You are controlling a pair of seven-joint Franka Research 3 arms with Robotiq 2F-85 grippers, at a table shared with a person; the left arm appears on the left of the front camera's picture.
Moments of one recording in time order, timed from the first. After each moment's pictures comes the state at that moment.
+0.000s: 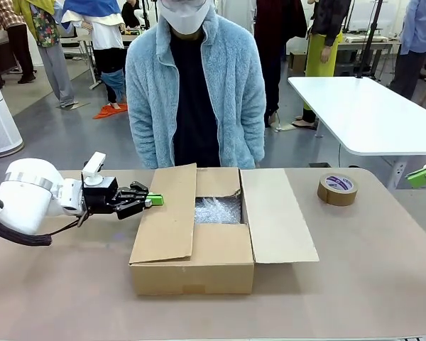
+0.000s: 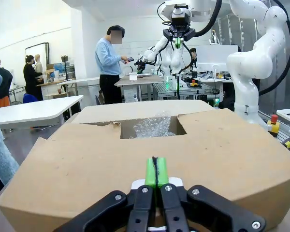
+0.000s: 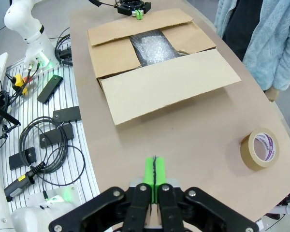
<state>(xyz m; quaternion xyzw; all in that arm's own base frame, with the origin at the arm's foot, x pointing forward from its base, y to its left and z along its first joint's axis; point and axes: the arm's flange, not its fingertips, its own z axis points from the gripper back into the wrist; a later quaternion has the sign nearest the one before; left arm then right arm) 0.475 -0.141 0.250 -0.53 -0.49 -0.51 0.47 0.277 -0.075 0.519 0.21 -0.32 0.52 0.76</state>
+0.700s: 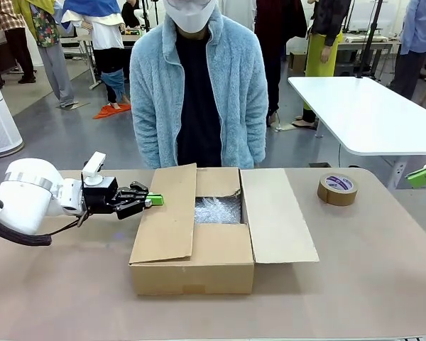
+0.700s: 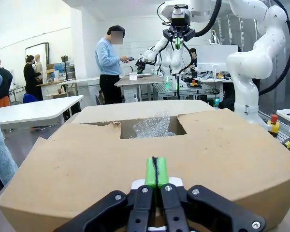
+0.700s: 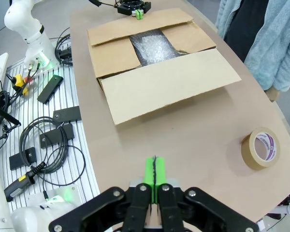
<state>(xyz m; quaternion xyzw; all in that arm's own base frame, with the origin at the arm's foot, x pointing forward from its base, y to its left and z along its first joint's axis) 0.475 -0.141 0.250 -0.53 -0.49 -0.51 0.47 0.280 -0.077 0.513 0.22 -0.32 0.52 0.76</state>
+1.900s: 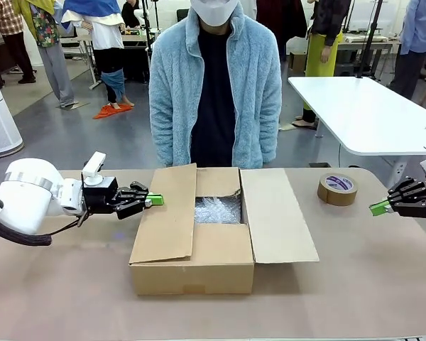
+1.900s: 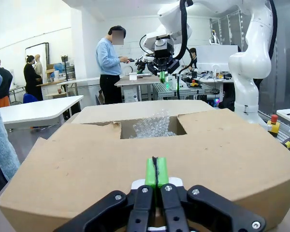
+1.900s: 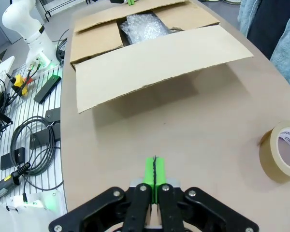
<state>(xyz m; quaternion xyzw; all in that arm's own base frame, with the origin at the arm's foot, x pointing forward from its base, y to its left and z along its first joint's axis) 0.475 -0.142 0.250 -0.53 -0.49 -0.51 0.47 0.357 -0.089 0.387 0.29 -0.31 0.52 0.74</state>
